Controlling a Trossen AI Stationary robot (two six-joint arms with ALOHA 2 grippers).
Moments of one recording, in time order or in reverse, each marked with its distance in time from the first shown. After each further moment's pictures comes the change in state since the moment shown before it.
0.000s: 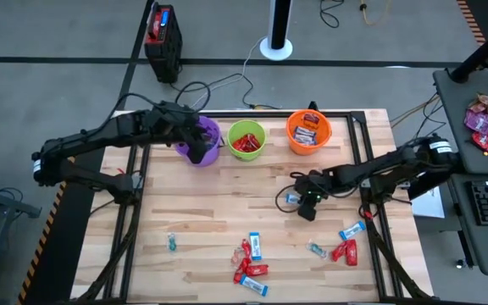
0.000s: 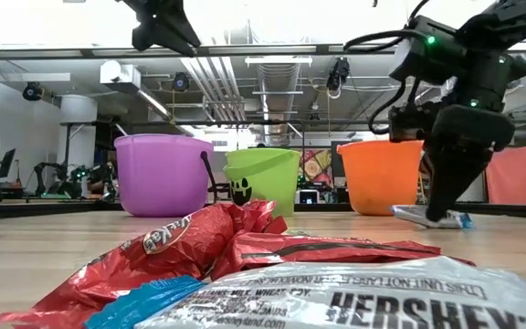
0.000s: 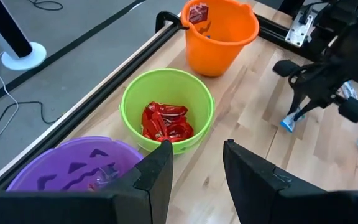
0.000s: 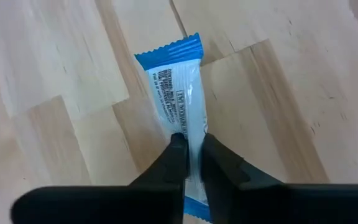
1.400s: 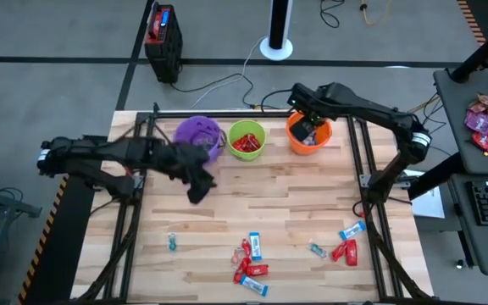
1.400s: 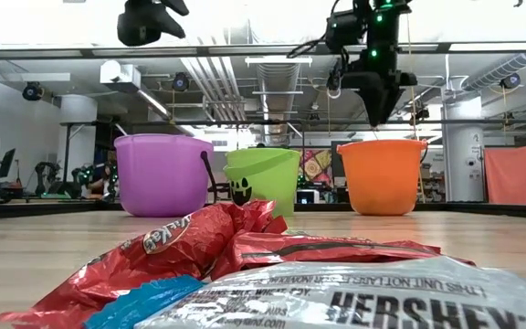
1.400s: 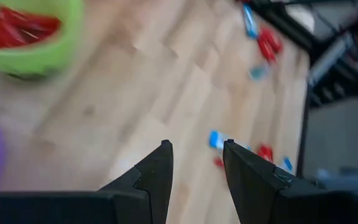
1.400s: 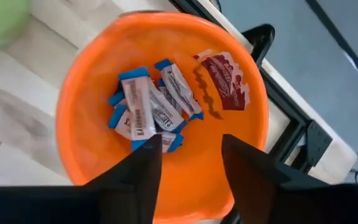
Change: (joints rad) left arm -0.325 0.056 -0.026 -0.043 0.159 -0.333; right arm -0.613 0.146 0.978 -0.949 0.321 -0.183
